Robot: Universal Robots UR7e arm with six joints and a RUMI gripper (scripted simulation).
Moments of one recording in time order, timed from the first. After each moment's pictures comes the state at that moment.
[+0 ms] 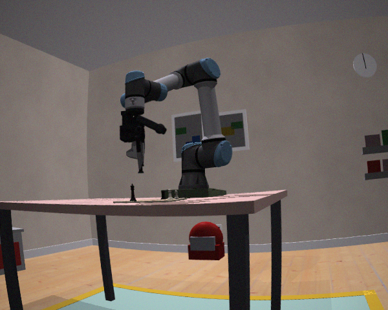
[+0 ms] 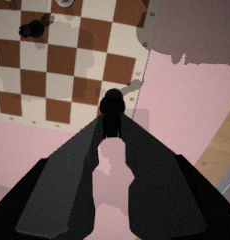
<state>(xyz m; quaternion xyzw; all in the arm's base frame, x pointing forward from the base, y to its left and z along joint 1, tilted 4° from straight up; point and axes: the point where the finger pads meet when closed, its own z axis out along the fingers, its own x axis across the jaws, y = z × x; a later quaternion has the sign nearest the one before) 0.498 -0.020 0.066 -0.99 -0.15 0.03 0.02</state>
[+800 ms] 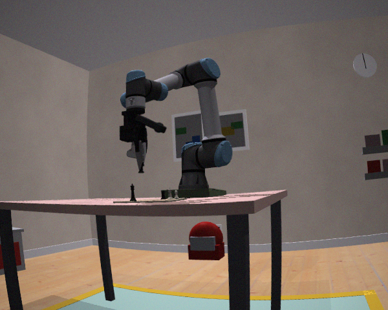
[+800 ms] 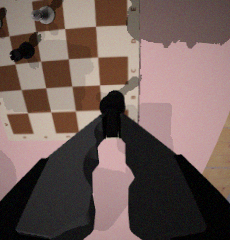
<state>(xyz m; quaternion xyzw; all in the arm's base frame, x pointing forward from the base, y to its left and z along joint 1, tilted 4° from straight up) 0.504 -0.015 0.065 -1.00 -0.04 0.04 0.01</state>
